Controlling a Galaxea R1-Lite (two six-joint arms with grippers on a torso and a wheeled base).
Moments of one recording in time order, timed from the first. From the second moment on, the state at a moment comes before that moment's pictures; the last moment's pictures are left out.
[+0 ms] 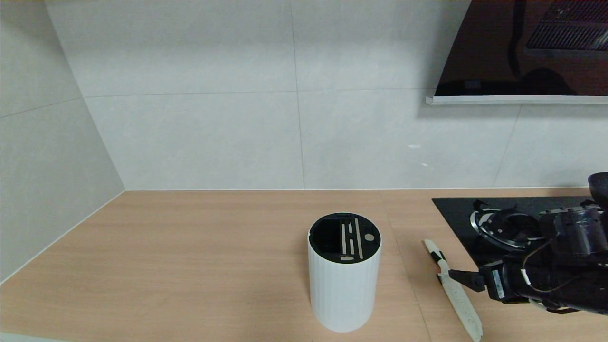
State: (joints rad) left arm 0.00 0.00 0.00 0.00 0.04 0.00; right arm 0.22 1.66 -0.44 -0.55 0.09 -0.03
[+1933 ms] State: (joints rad) left arm 0.00 0.00 0.00 0.00 0.04 0.00; right arm 0.20 2.29 -0.55 -0.98 -0.14 0.07
